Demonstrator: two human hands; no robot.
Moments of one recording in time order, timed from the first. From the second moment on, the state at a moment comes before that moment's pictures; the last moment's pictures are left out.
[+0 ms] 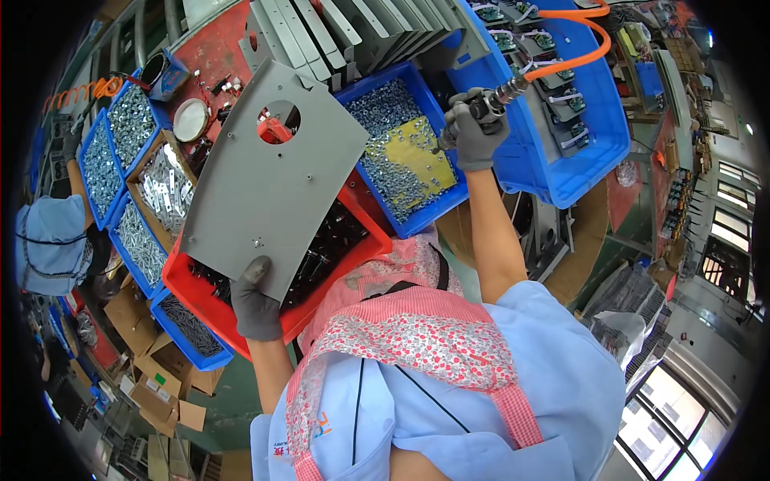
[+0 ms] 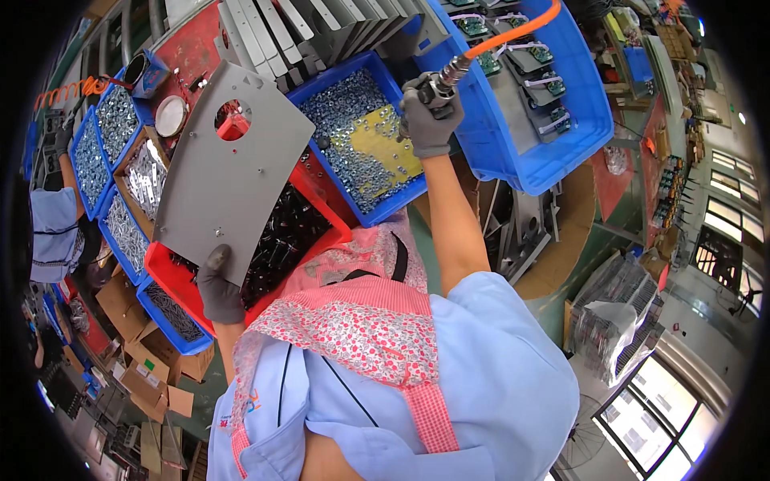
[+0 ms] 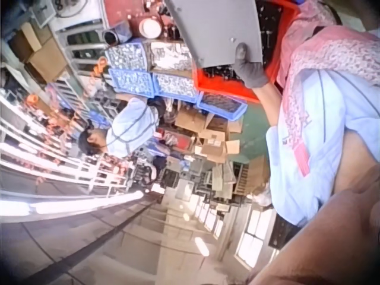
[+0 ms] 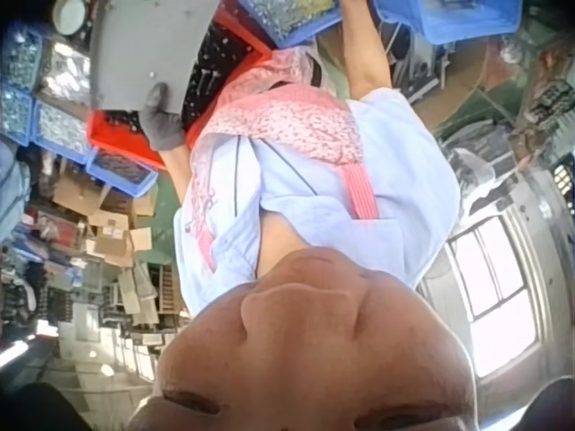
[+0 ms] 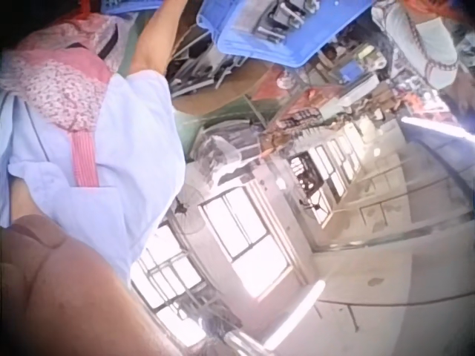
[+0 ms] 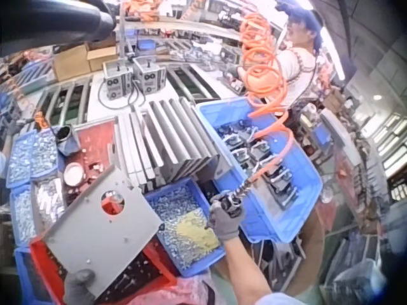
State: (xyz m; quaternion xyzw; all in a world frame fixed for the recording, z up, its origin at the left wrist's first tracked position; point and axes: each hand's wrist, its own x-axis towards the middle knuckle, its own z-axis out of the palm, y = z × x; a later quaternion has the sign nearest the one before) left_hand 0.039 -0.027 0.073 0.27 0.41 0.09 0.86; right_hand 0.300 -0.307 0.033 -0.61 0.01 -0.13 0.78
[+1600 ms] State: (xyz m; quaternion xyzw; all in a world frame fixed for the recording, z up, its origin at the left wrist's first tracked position) left_hand 0.046 -0.045 0.076 0.42 0.34 0.07 0.84; right_hand 0.244 -0.297 0.097 -0.49 -0.05 -0.09 0.87
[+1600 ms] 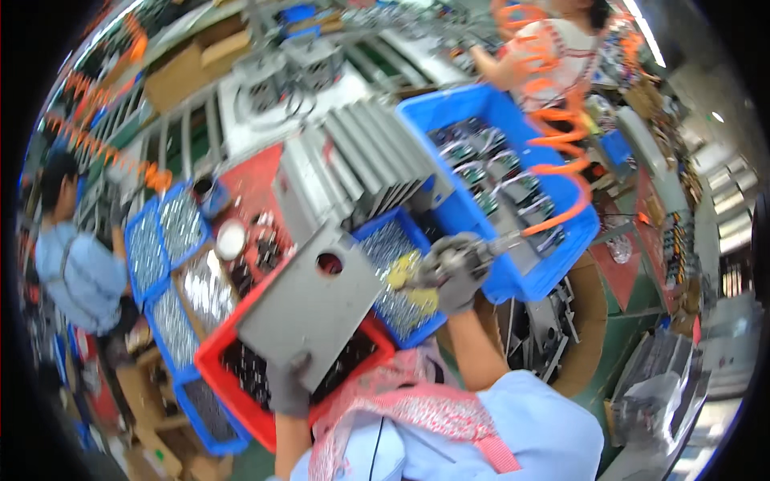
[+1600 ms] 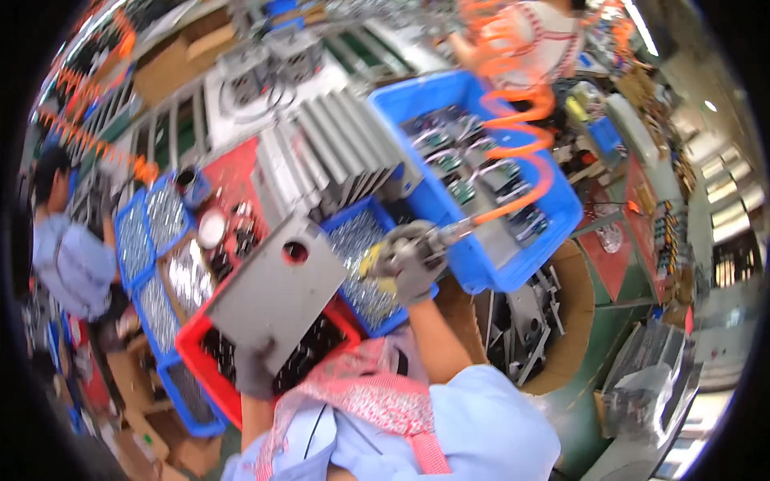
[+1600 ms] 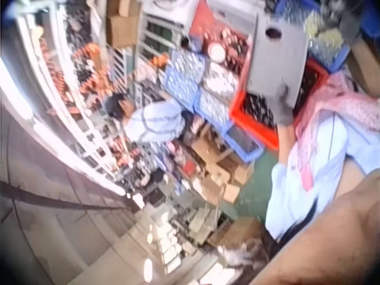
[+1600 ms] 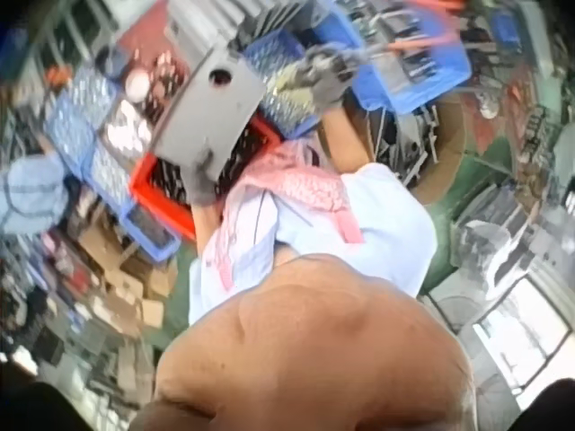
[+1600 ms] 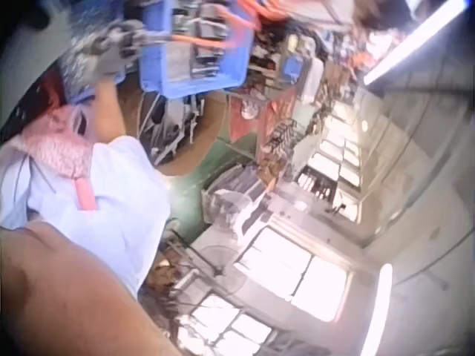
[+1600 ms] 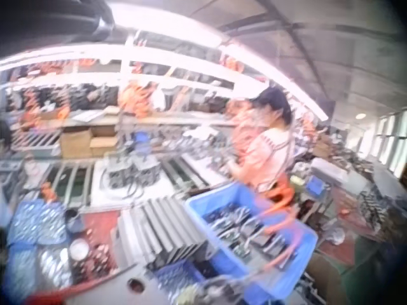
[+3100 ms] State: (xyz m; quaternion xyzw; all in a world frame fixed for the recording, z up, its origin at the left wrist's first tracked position) left_hand 0.057 -0.101 0.107 0.39 0.23 -0.02 0.89; right_hand 0.139 -0.236 0.191 -0.50 -0.30 0.01 0.82
